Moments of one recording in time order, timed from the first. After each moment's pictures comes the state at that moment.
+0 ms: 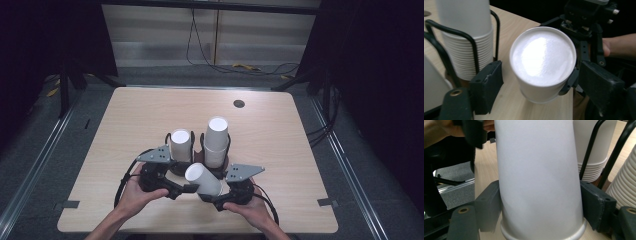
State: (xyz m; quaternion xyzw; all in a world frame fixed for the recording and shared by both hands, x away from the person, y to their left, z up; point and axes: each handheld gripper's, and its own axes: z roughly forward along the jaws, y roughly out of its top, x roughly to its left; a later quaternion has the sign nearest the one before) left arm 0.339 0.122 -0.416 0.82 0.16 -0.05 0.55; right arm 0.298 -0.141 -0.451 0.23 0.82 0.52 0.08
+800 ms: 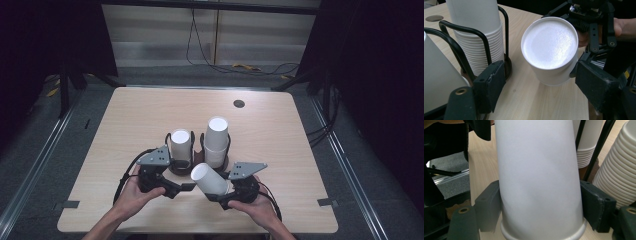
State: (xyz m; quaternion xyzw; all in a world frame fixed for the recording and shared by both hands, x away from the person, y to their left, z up) left arm 0.341 0.125 -0.420 0.83 0.14 -0.01 0.53; right arm 0.300 -0.152 -0.445 0.24 0.84 0.47 0.07
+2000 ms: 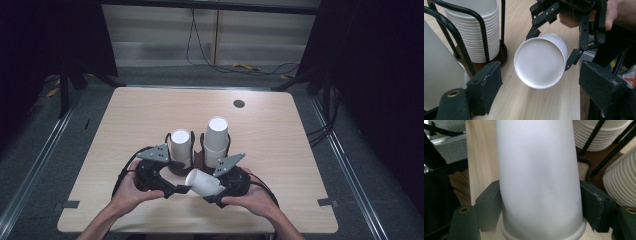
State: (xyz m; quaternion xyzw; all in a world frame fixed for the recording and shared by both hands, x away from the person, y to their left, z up) left arm 0.350 0.130 -0.419 0.86 0.14 -0.05 0.49; right arm 0.321 -0.129 -0.436 0.19 0.92 0.34 0.04
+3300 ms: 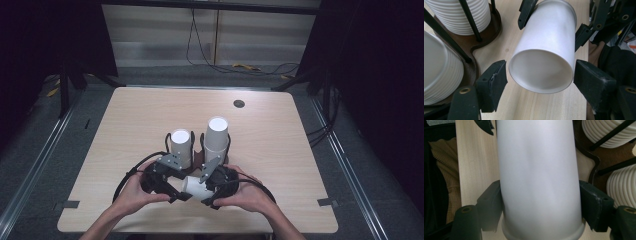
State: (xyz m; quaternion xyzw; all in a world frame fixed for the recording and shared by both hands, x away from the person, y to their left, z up) left arm 0.352 0.110 -0.433 0.92 0.11 -0.07 0.37; right arm 0.323 -0.096 -0.433 0.13 0.96 0.23 0.05
